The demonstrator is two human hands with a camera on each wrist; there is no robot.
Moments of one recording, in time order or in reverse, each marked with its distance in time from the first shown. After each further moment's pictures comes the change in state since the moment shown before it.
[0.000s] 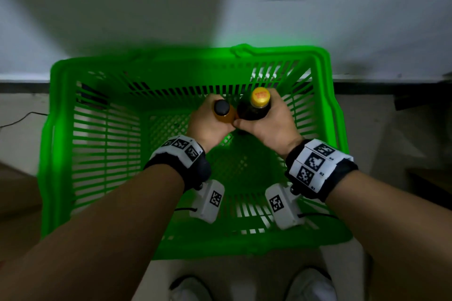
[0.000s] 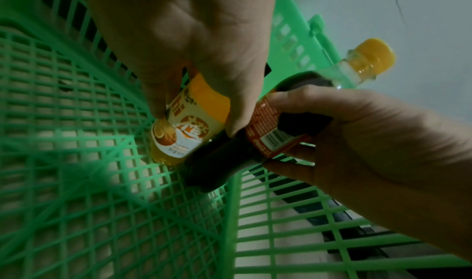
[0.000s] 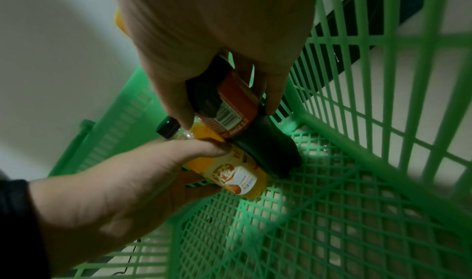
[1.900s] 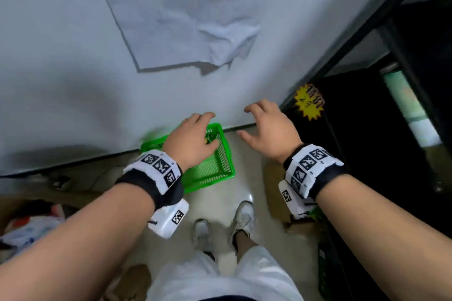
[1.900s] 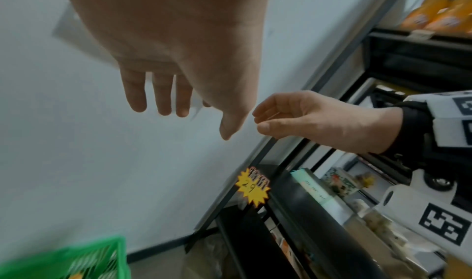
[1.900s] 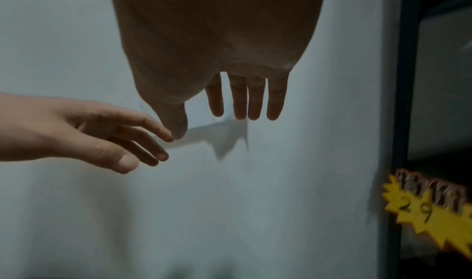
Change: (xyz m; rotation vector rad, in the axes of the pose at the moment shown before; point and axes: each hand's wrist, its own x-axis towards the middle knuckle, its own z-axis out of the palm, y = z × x) left_hand -0.416 0.511 -0.333 0.554 -0.168 0.382; right_hand -0.393 -0.541 -0.354 -0.811 0.091 -0.170
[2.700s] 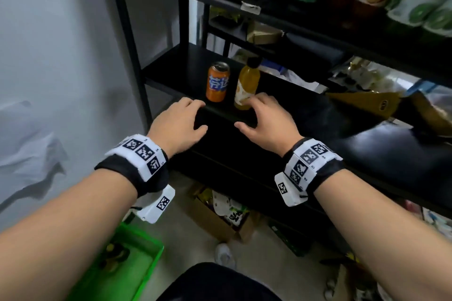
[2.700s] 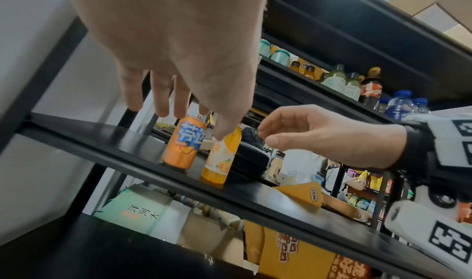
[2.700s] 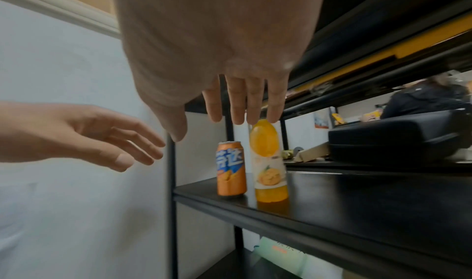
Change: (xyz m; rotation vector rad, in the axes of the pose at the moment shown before) left_hand -0.002 0.338 -0.021 0.222 0.004 0.949; right_hand -0.293 0.108 -0.175 -0.109 0.552 0.733
